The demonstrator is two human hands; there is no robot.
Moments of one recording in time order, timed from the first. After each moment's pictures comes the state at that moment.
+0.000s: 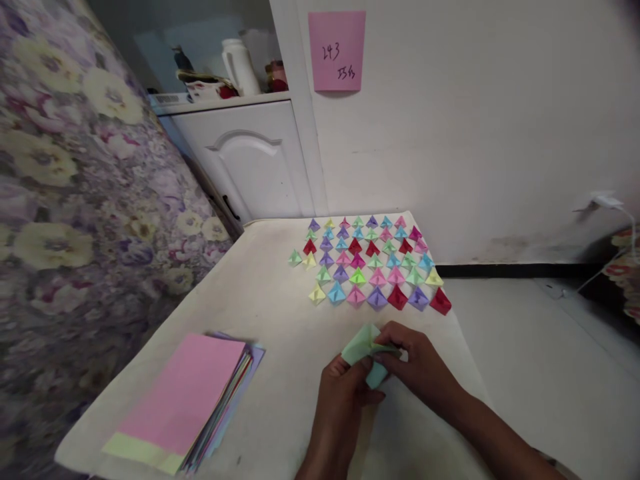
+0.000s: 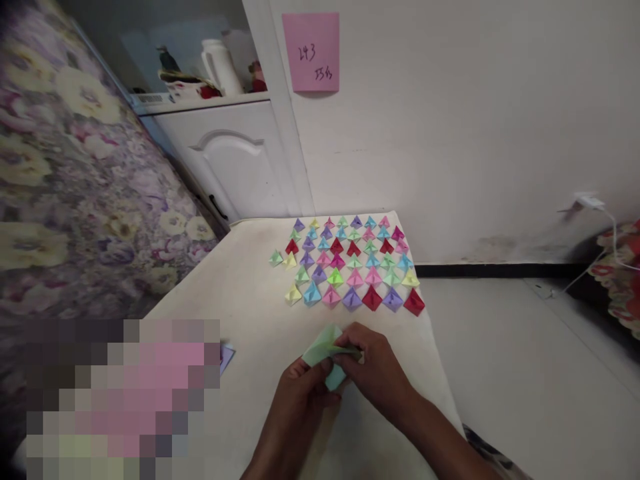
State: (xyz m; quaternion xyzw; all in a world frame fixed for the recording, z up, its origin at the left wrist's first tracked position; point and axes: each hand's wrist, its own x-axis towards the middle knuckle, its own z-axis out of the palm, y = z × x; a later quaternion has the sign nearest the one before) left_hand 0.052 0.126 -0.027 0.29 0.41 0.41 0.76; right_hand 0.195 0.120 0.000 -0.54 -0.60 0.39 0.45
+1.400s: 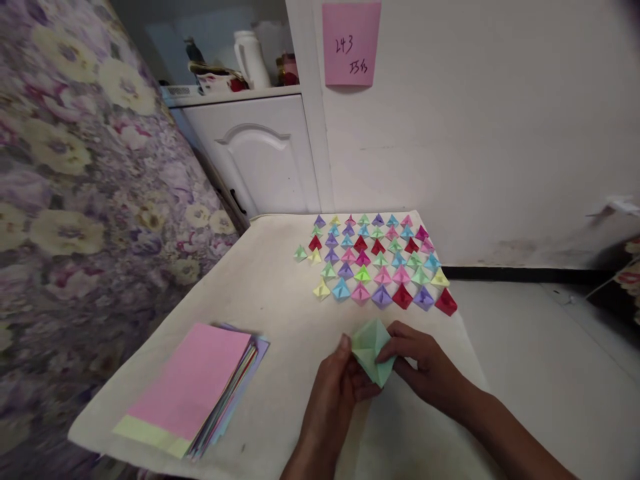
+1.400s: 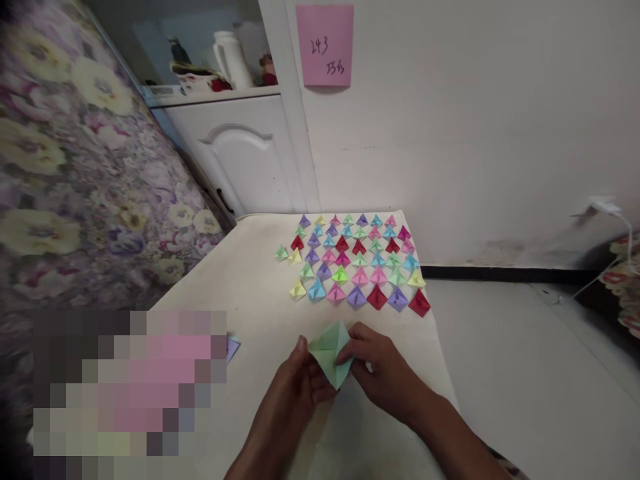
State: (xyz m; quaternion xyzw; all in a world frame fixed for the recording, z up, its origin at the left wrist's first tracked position) left_hand 0.038 0.131 -0.004 0.24 0.38 0.38 0.81; right_hand 0.206 0.117 -0.004 -0.44 -0.73 0.33 0.42
